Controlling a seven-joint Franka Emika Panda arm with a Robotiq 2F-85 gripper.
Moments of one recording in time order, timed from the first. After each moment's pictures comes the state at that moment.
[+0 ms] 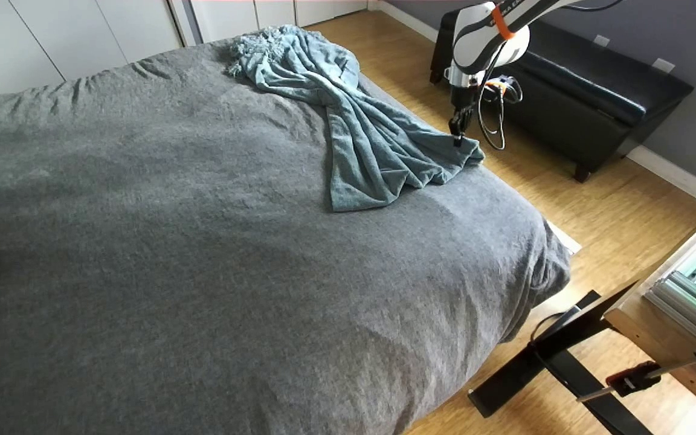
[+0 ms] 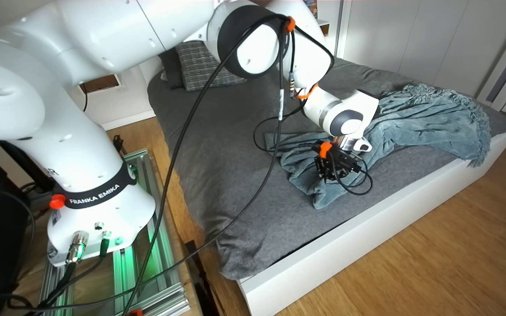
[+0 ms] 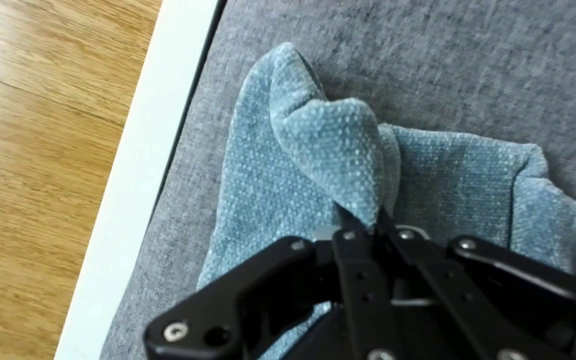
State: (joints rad) arm -0.07 1.32 0.06 -1.21 -0.05 2.25 -0.35
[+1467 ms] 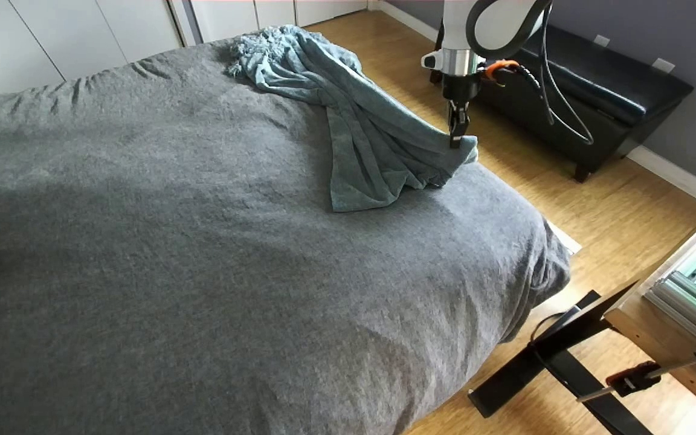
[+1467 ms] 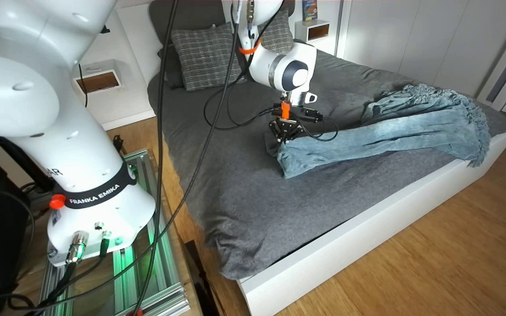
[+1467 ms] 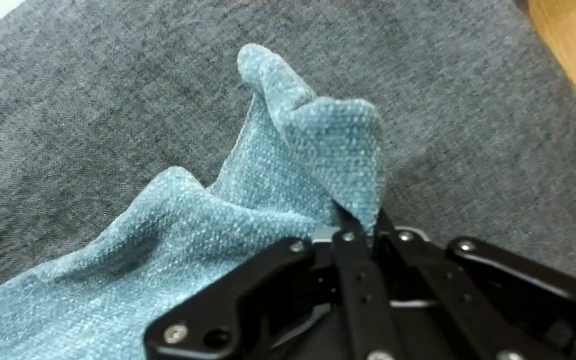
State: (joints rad) arm 0.07 0.85 0.18 -1.84 -0.21 2.44 -0.54
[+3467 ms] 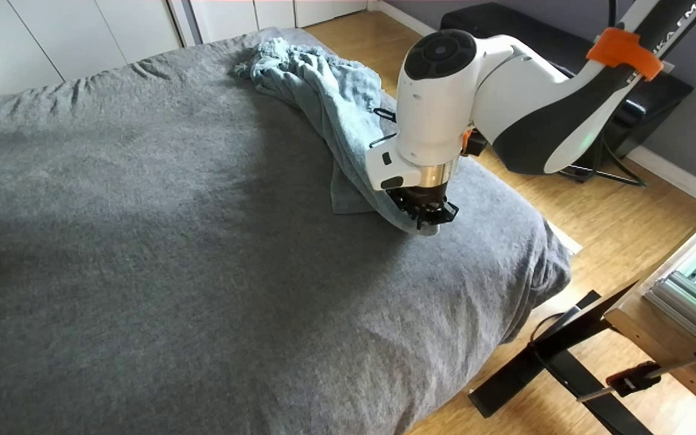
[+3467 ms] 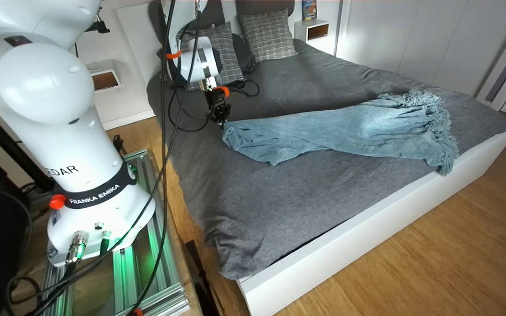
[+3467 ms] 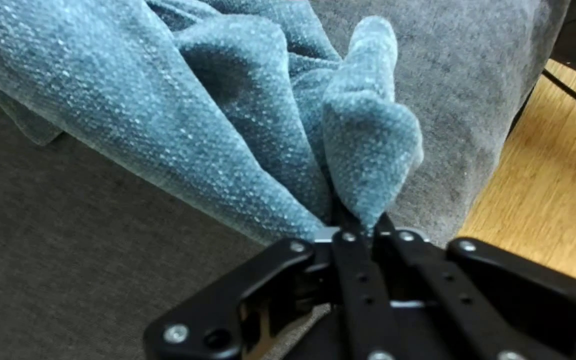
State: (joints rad) arm 0.50 0.82 0.31 -1.94 -0.74 2.50 -0.59
